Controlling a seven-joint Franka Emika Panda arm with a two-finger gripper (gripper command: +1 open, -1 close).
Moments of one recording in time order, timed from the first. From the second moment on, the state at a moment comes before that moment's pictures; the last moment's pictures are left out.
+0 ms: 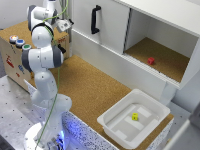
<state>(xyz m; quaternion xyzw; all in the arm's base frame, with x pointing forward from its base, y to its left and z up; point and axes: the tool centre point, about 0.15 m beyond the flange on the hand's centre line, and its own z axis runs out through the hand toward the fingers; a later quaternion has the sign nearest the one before) 0.312 0.438 0.452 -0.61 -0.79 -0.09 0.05</state>
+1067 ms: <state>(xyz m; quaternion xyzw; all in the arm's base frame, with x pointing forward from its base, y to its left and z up) 0.330 0.454 0.431 -0.58 -0.81 -0.08 0.02</state>
